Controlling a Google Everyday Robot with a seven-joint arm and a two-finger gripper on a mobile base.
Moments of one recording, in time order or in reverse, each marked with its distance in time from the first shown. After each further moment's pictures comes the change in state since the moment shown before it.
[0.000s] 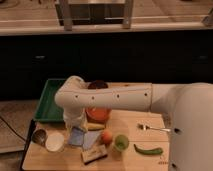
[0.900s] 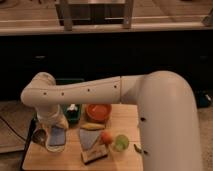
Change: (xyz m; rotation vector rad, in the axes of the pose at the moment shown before) arm -0.016 -0.095 -0.011 -0.055 -0.014 -0.228
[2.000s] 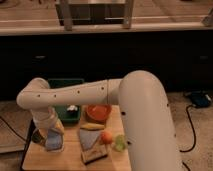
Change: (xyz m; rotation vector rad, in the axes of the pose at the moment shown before) arm 0.001 -0.017 0.038 -0.017 -0.098 -0.036
